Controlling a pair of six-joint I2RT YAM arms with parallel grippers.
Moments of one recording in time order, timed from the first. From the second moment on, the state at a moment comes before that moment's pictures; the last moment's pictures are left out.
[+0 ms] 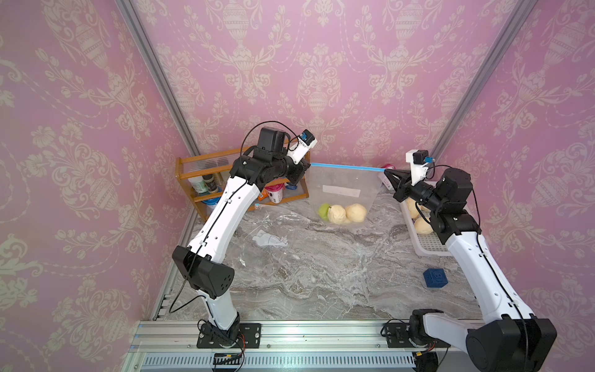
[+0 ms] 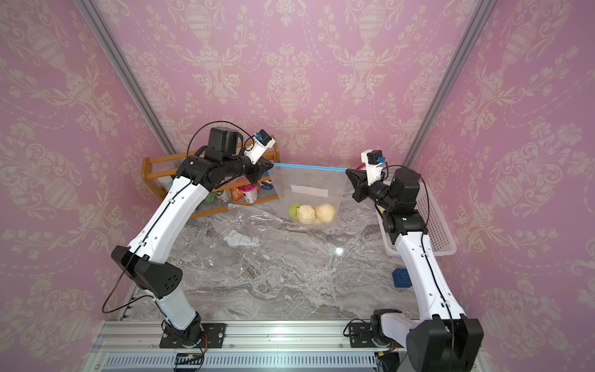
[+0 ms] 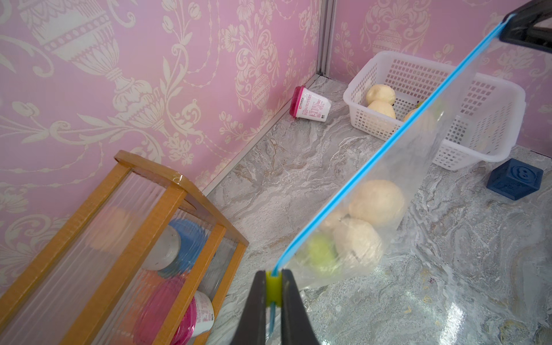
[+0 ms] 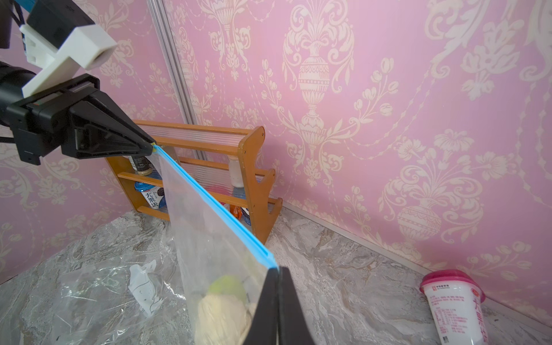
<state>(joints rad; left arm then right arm) -0.41 1.73 1.99 -0.82 0.32 0.33 -0.03 1.17 1.10 -0.01 -0.62 0.00</state>
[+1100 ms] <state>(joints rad) -0.68 1.39 0.98 -0.33 0.27 0.75 0.13 0.79 0.89 -0.84 -0.56 0.27</state>
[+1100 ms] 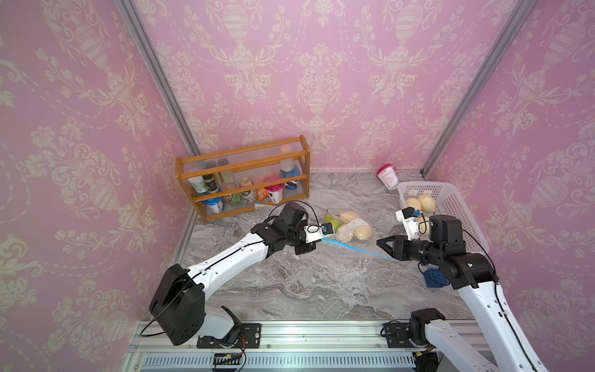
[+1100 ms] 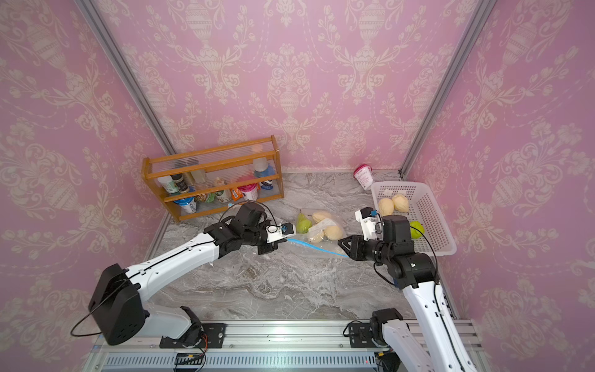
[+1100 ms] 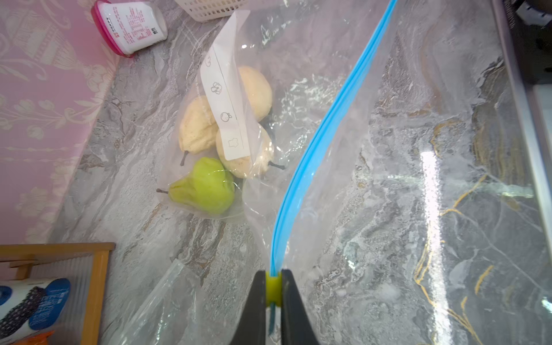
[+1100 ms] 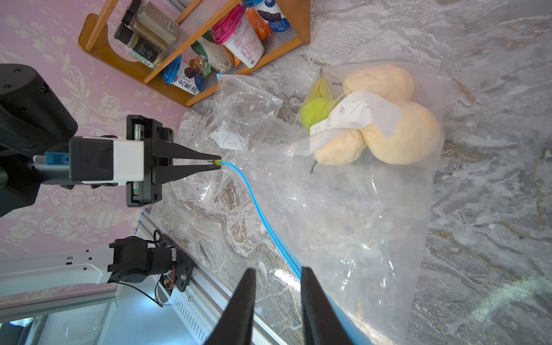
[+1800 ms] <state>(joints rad) -0.48 1.52 1.03 0.17 0.25 0.95 0.51 1.25 0.88 -0.45 -0.51 0.29</state>
